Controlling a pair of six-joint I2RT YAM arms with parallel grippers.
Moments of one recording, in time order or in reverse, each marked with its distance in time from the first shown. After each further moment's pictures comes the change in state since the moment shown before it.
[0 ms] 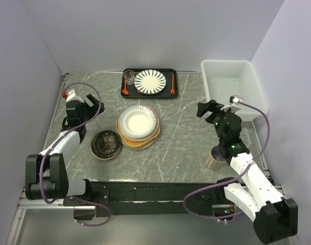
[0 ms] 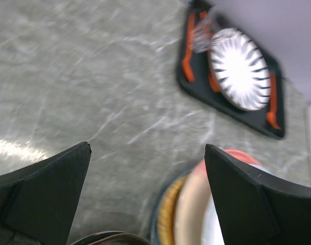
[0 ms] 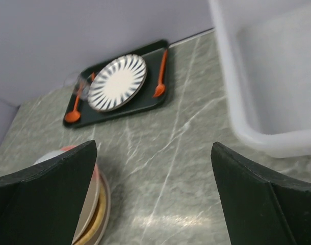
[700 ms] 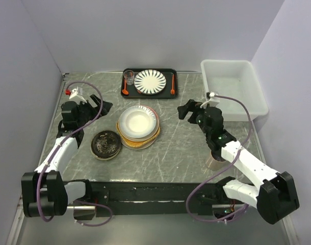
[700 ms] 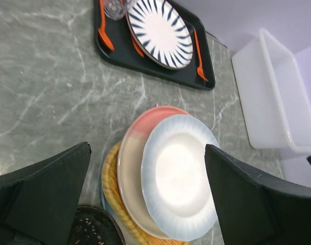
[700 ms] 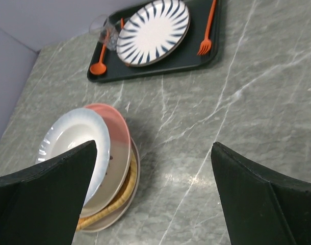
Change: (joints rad) left arm -0.007 -0.166 -0.010 -0.044 0.323 -0.022; right arm 0.203 0.209 0.100 -0.024 -0.009 0.033
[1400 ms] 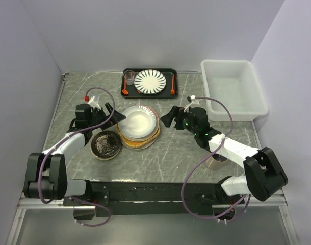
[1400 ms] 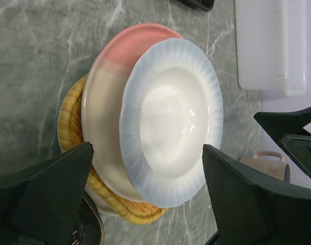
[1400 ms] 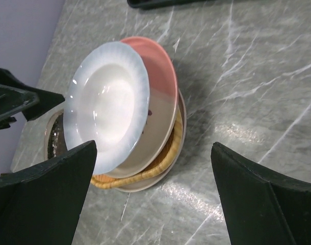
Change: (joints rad) left arm -0.101 0.169 -0.025 -0.044 0.155 -0.063; right arm 0.076 0.255 0.002 0.130 -0.257 0.113
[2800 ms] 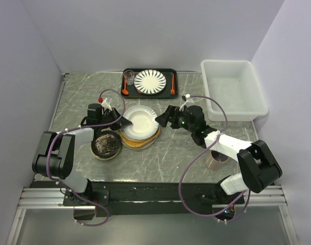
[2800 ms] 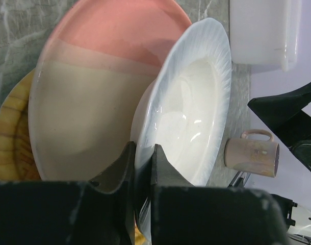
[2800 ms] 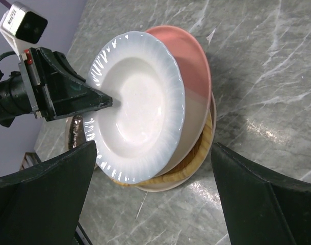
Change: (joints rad) left arm -0.095 0.248 0.036 0.159 0.093 -0.064; right arm 0.013 0.096 0.034 0.084 -0.122 0.028
